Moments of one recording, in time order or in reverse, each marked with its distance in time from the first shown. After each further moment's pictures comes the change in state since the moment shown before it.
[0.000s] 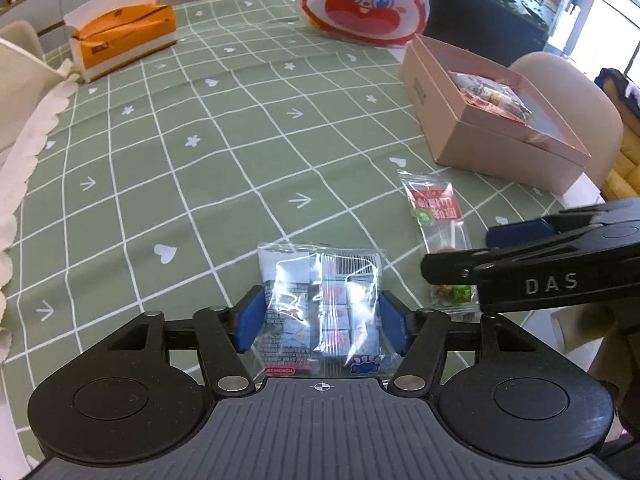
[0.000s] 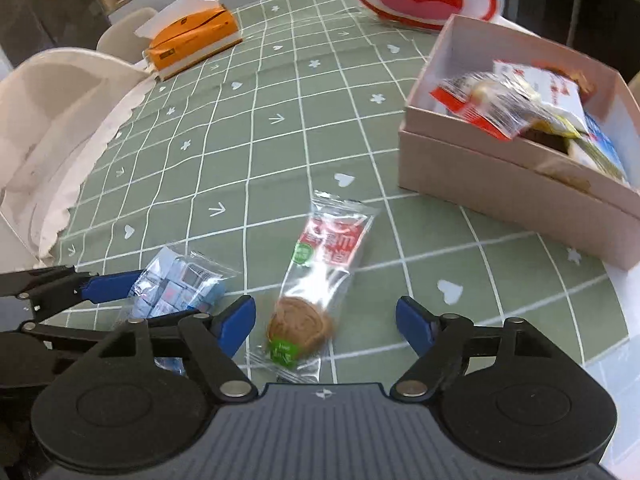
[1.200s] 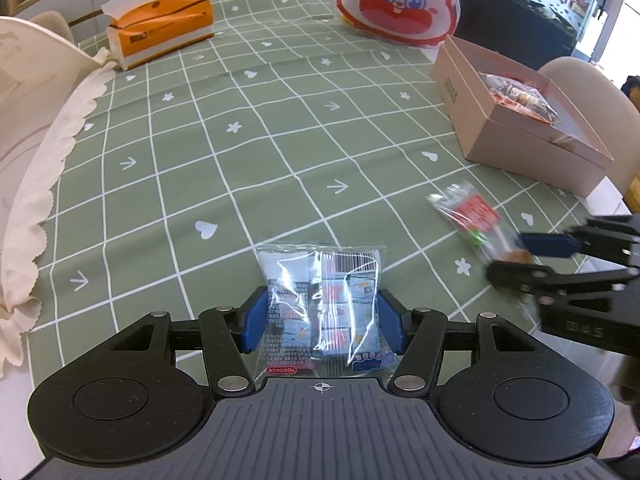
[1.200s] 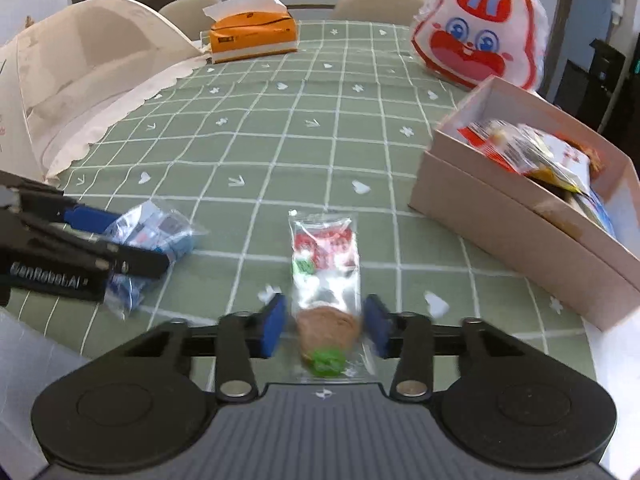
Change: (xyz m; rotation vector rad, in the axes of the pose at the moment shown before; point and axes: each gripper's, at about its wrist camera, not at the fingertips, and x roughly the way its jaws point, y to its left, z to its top) left arm -0.009 0.005 -0.008 -0.052 0.006 0.085; right arm -0.019 -0.006 -0.034 -0.238 -0.099 -0.029
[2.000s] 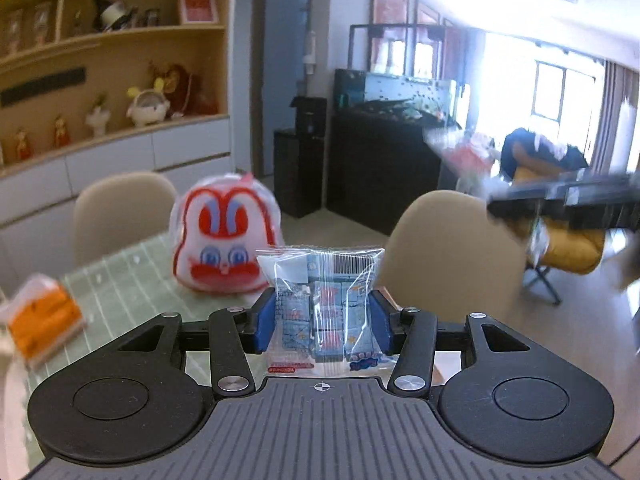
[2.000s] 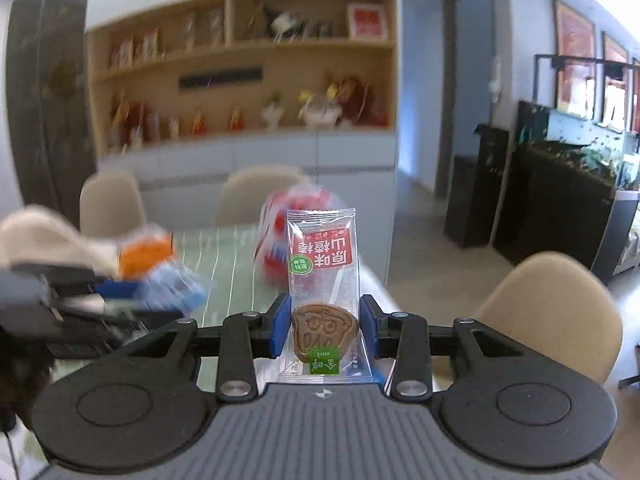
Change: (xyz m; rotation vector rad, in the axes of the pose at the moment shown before) left arm -0.120 -0.154 0.165 0.296 -0.448 -0.232; right arm -0.242 -0.152 0.106 0.177 -0.469 -0.202
